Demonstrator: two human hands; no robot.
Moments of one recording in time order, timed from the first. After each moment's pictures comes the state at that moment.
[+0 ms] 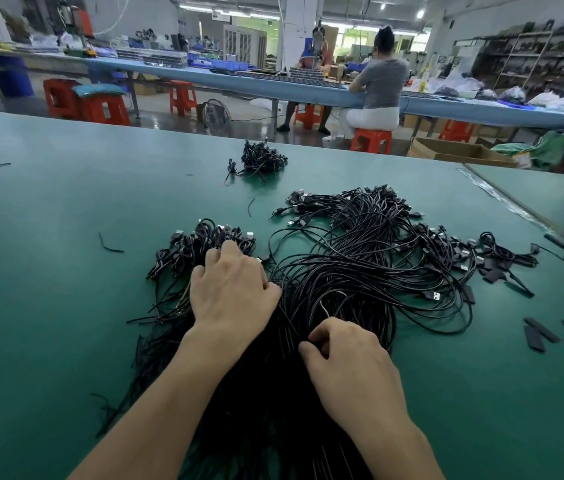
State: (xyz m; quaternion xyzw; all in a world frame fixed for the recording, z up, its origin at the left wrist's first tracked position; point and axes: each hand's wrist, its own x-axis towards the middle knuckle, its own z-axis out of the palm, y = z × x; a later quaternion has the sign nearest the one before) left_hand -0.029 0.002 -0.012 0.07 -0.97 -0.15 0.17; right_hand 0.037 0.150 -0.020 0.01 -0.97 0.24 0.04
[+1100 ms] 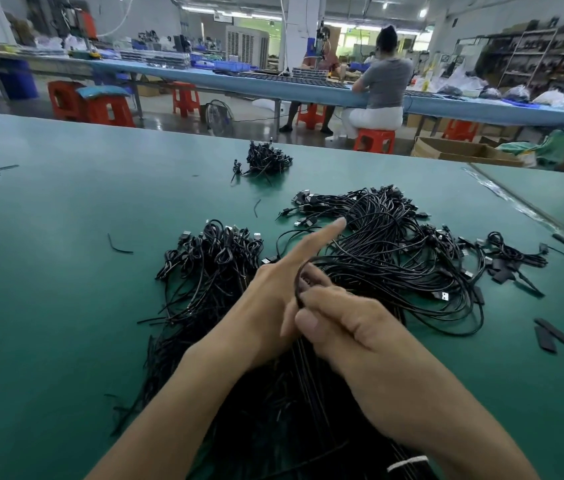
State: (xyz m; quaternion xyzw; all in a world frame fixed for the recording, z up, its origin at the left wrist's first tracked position) left_hand -0.009 0.006 0.002 -0.25 -0.80 -0.54 0.08; right_hand 0.048 0.152 0.033 0.29 -0.81 0.50 -0.03
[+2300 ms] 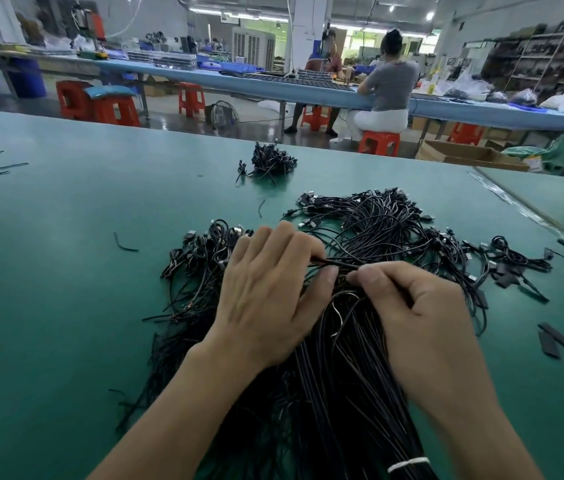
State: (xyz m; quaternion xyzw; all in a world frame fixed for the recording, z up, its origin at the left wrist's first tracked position) left_hand 0.005 0.007 0.010 -0.22 -0.84 -0.23 0.44; right_hand 0.039 0.169 0.033 0.10 -0.82 0.53 0.20
